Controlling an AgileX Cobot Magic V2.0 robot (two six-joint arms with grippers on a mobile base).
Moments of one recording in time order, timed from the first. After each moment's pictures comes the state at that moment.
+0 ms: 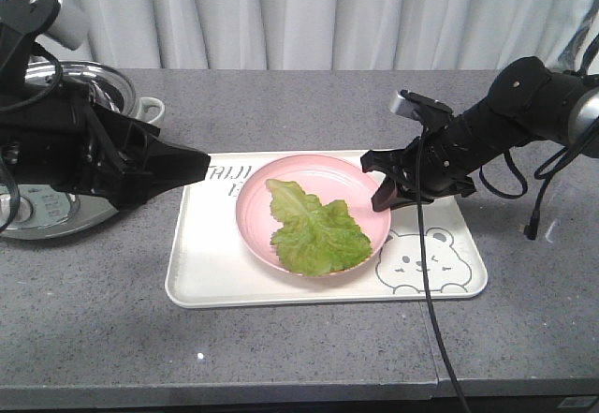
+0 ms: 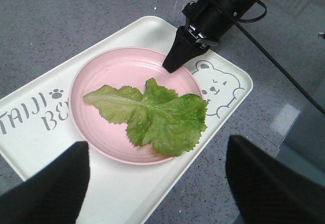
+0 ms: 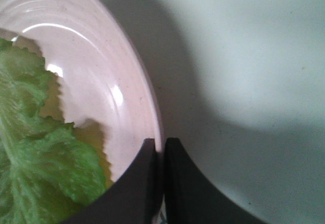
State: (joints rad) left arm -0.29 1.22 -1.14 -0.73 0.79 0.69; right arm 0.13 1.98 -1.52 0.62 0.95 -0.34
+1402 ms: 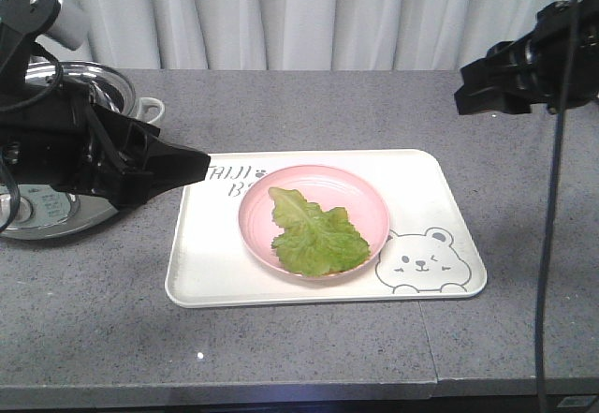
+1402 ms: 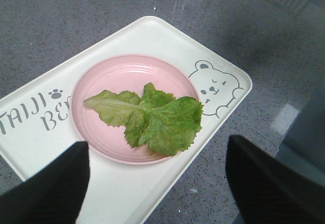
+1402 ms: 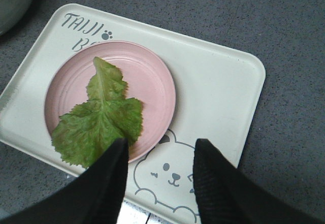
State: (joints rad) left arm -0.29 1.22 -1.14 -0.73 0.79 0.69; right arm 0.13 1.40 -1.52 0.34 1.08 -0.30
